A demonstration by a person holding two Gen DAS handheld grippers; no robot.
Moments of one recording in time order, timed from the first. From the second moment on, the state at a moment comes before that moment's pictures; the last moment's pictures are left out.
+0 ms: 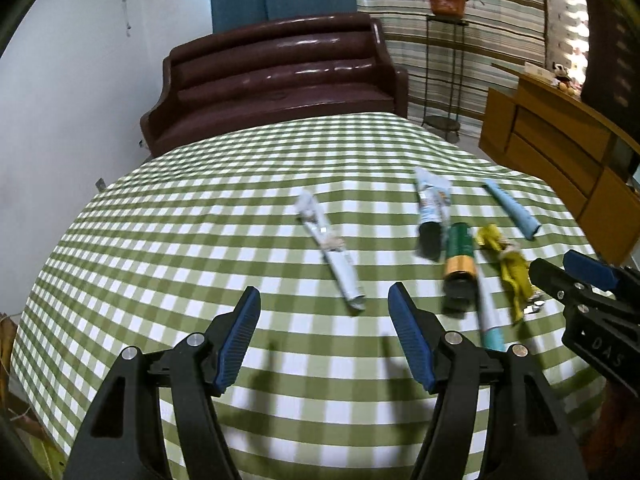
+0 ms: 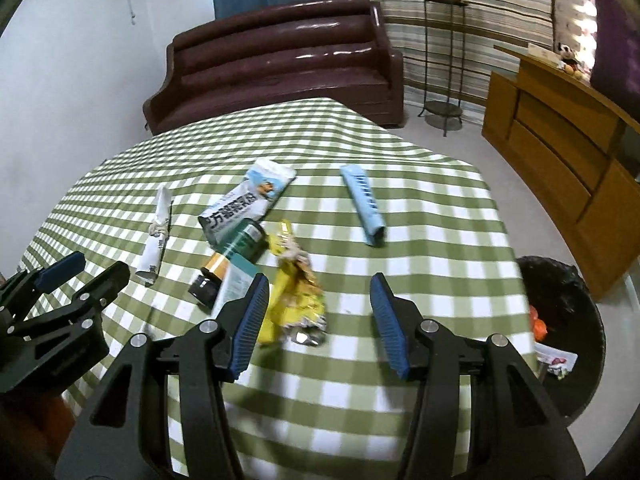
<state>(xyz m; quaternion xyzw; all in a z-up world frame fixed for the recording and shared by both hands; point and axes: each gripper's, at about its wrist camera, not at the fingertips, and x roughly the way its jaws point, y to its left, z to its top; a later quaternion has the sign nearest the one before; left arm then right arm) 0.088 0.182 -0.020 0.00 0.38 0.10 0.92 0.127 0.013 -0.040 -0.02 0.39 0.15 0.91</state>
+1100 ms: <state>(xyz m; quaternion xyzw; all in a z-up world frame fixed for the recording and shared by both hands) 0.083 0.146 -0.018 -0.01 0.39 0.04 0.92 0.088 -0.043 -0.032 -0.02 0.38 0.09 0.92</state>
